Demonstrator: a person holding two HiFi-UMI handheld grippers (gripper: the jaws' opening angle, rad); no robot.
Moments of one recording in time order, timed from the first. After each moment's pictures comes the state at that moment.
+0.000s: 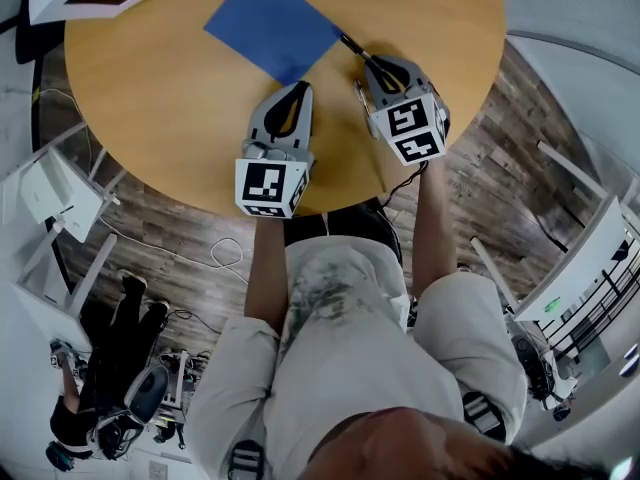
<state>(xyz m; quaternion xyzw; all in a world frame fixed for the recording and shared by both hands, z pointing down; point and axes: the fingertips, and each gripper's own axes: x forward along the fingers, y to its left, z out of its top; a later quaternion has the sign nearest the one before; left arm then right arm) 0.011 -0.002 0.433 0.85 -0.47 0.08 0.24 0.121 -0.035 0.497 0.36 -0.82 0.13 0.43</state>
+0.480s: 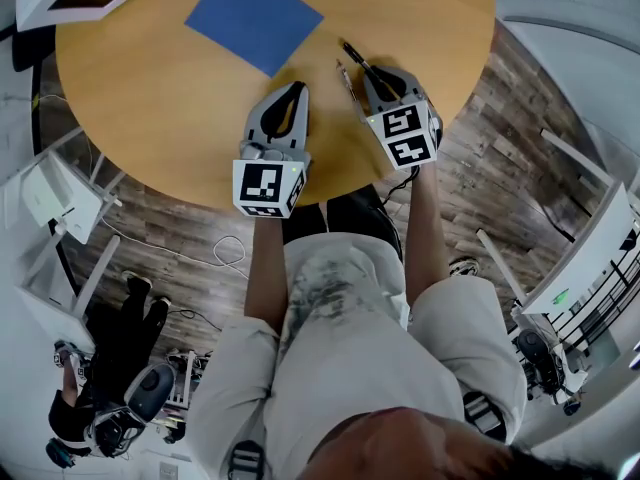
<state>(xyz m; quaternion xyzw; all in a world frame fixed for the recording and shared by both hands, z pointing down) 0.032 0.026 0.435 0.85 -0.46 0.09 0.24 0.153 0.017 0.517 0.39 -0.79 0.19 0.43</state>
